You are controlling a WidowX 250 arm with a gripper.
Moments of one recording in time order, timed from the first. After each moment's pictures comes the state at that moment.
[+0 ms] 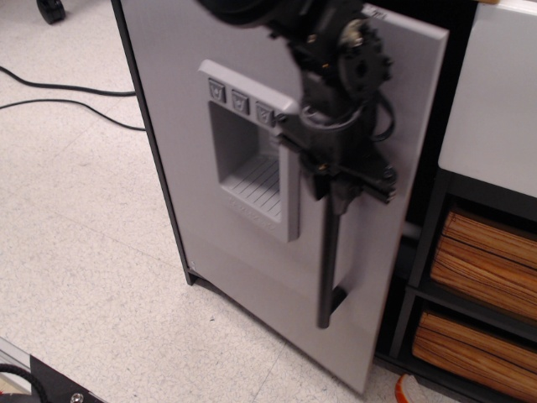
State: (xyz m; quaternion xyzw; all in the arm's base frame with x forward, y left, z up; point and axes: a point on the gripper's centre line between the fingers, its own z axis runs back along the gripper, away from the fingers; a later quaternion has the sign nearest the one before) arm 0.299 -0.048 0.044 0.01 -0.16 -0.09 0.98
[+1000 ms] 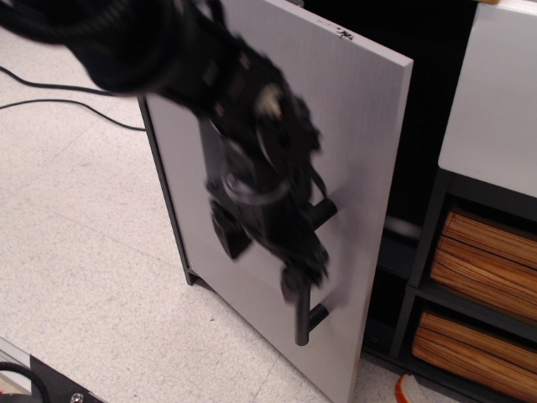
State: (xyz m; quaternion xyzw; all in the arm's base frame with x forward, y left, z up) arm 0.224 -0.037 0.025 0.02 -0.09 -0.11 0.99
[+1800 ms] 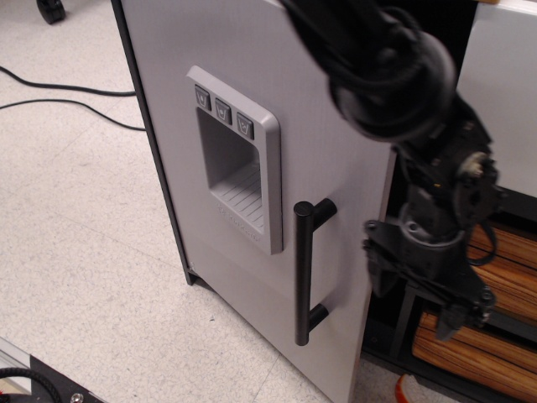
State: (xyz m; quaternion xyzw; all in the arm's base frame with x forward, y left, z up) arm 0.273 -0.142 -0.013 -0.02 -0.08 -0.13 0.99
